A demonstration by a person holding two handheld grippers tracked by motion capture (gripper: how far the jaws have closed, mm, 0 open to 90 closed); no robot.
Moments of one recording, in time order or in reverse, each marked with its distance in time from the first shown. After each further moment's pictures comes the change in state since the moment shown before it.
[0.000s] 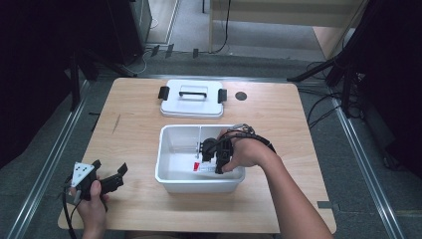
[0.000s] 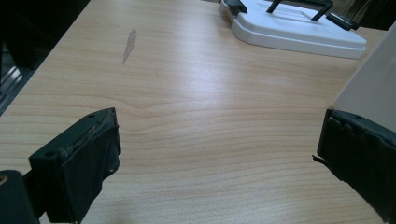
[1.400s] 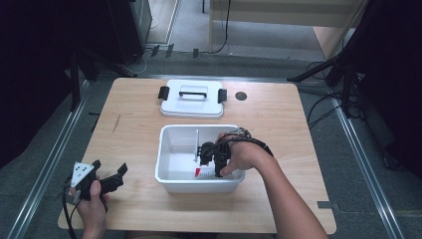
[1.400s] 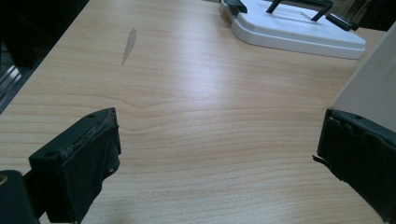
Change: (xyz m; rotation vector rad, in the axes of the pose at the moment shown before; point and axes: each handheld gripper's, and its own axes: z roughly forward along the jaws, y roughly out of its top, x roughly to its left) left arm 0.001 0.000 0.000 0.001 -0.001 -0.004; right arm 0.001 0.005 0.016 0.048 0.013 0.023
